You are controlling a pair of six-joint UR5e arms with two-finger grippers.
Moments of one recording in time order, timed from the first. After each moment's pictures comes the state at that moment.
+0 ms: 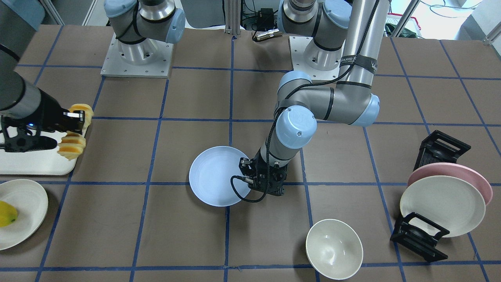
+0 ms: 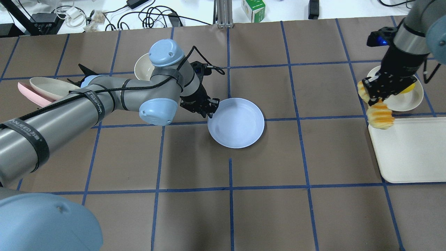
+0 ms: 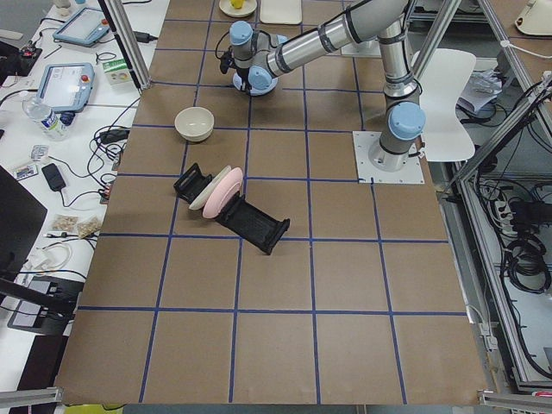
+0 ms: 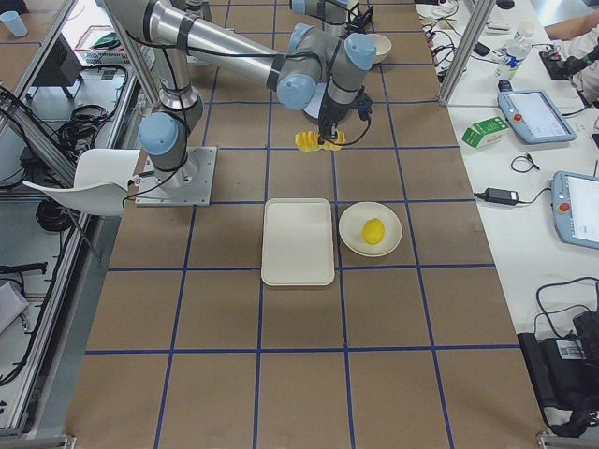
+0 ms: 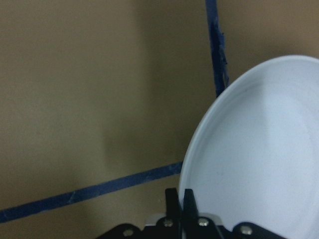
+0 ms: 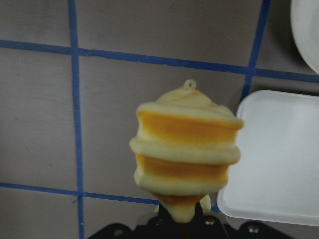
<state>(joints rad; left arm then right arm) -1.76 -2.02 -1.75 -0.90 1.38 0.02 1.34 -1.41 1.67 -1.60 -1.60 -0.32</state>
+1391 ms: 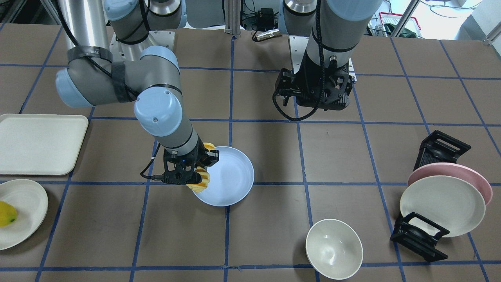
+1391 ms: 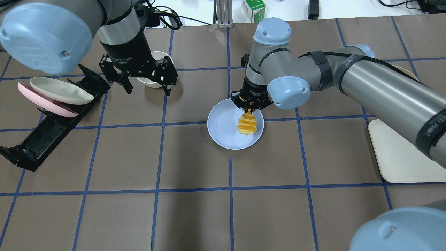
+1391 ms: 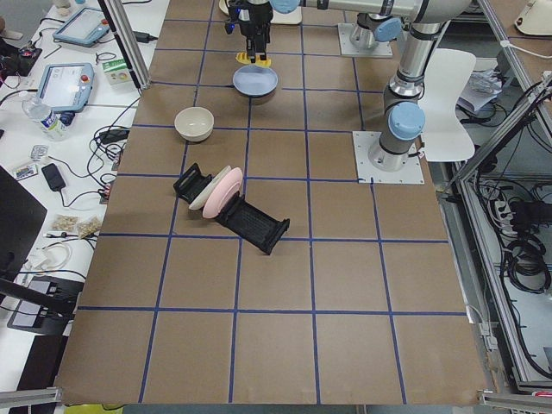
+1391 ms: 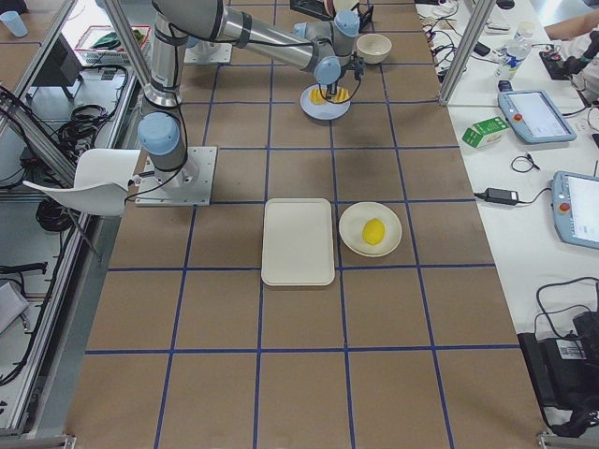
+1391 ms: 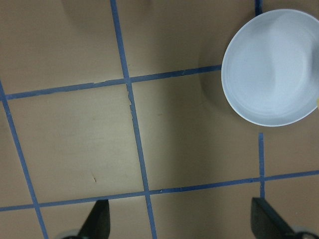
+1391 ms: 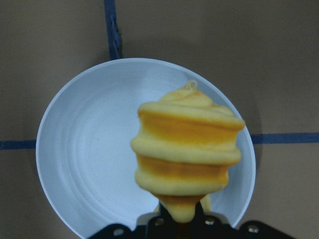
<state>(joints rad) -1.68 -1.66 -1.49 -1.62 1.58 -0.03 1.81 -1.15 1.67 -2.04 -1.41 0.29</state>
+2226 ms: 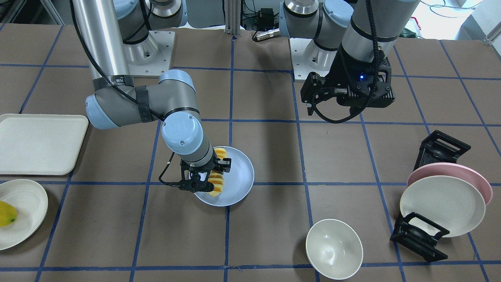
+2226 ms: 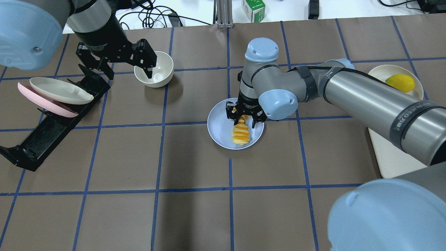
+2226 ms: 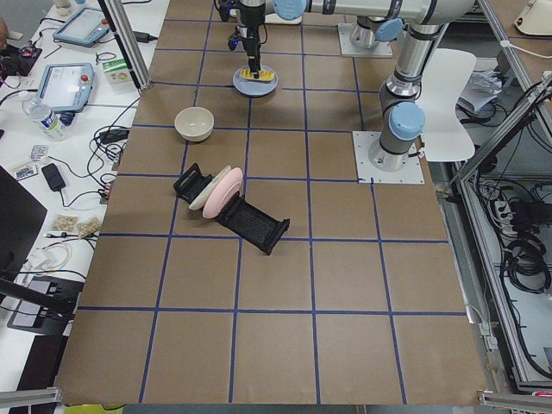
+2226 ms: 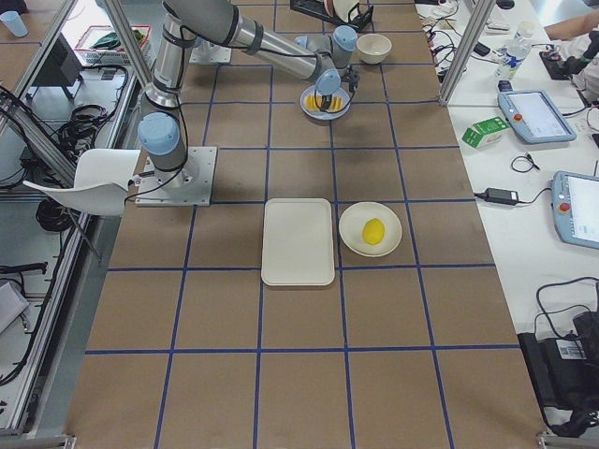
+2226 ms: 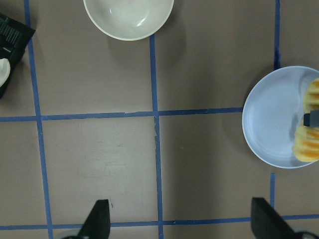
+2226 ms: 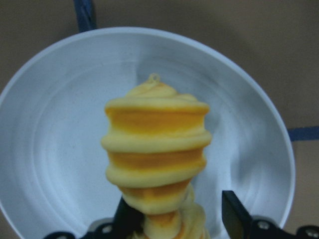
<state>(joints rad) -1.61 -1.64 -1.50 -1.55 1.57 -0.03 1.83 -1.07 1.70 -2.08 -1.41 0.35</state>
